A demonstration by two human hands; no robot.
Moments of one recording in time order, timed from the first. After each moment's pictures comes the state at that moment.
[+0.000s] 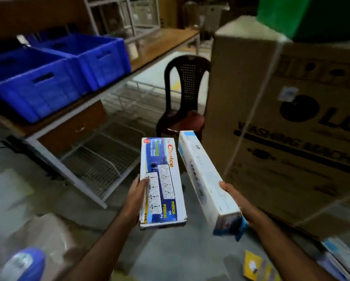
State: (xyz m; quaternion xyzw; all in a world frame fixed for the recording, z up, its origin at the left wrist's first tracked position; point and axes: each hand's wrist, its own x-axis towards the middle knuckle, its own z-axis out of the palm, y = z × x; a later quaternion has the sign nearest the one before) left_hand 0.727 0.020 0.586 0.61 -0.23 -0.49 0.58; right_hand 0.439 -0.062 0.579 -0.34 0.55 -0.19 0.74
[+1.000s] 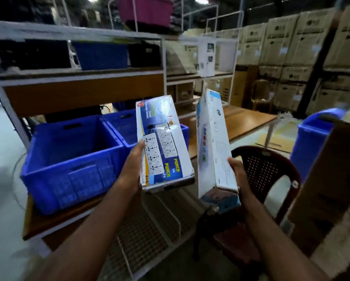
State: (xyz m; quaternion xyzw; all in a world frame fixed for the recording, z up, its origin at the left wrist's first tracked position) left_hand 1.032 -0.374 0.829 0.49 -0.20 -0.39 0.75; right_hand 0.821 -0.528 0.792 -0.46 0.27 -0.34 0.78
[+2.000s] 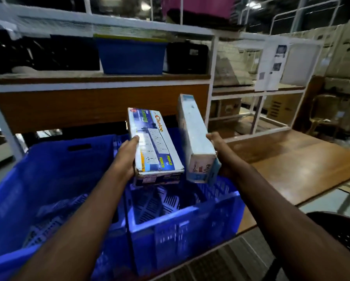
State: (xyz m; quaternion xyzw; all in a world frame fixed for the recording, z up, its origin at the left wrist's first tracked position) left_hand 1.391 -0.558 0.833 0.59 -0.07 -0.21 0.78; right_hand 1.216 -0.749 0.866 -0.62 0.24 -0.15 0.73
